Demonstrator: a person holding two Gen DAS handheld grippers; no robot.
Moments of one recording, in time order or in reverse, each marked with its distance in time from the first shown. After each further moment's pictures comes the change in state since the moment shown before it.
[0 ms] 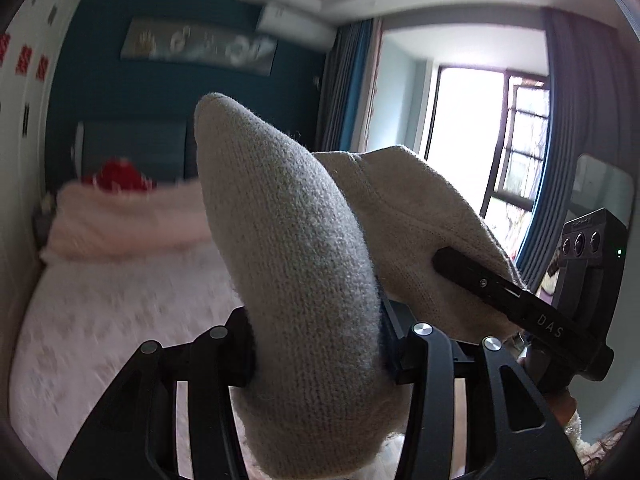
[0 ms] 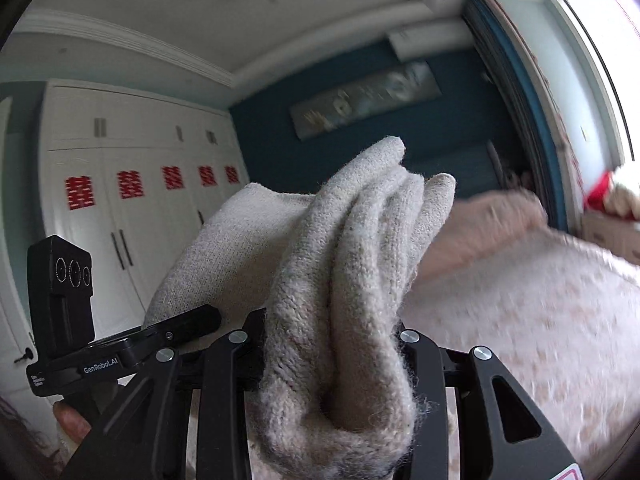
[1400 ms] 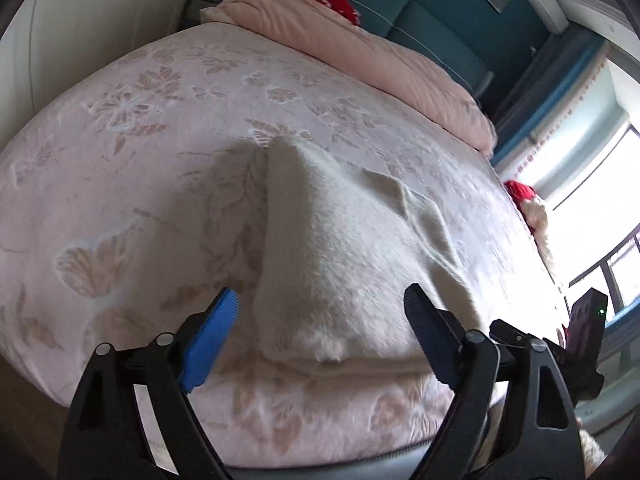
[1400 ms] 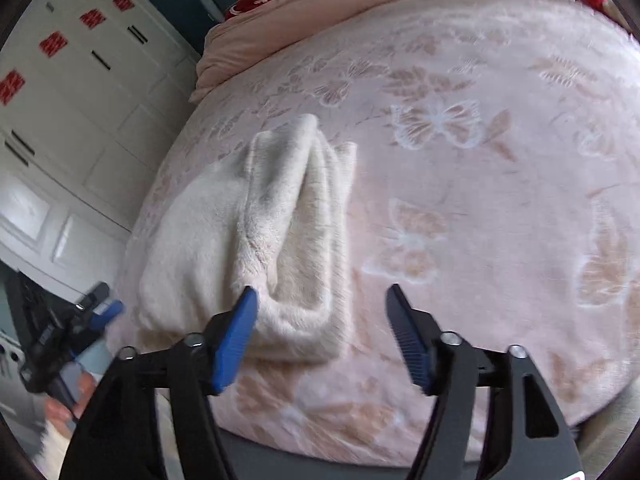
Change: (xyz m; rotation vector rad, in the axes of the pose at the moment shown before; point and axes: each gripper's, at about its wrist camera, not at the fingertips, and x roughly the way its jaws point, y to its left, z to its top) left arm 0.052 0.318 -0.310 -0.632 0.394 0.381; right arm 0.250 -0.053 -0.339 0.301 0.845 -0.137
